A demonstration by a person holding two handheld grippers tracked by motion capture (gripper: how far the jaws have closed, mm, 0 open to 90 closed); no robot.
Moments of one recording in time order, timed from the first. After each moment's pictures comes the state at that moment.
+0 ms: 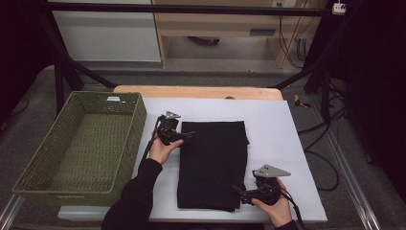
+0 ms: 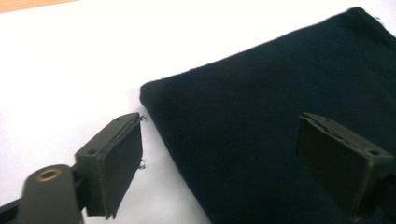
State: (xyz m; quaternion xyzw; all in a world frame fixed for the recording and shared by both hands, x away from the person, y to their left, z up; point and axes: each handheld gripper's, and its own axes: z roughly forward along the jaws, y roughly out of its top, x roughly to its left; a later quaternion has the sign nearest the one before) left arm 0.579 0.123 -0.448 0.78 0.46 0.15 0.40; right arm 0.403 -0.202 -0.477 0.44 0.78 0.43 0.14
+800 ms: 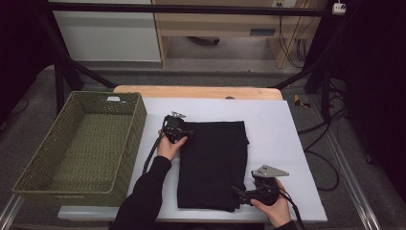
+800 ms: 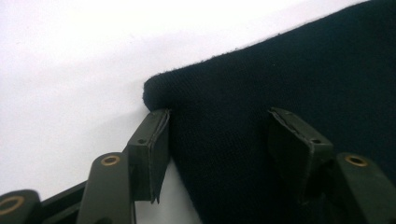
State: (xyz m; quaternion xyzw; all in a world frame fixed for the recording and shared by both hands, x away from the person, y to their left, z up) left arm 0.605 0.109 -0.476 0.78 0.48 0.14 0.37; right arm 0.403 -0.199 -0.478 0.44 0.78 0.42 0.13
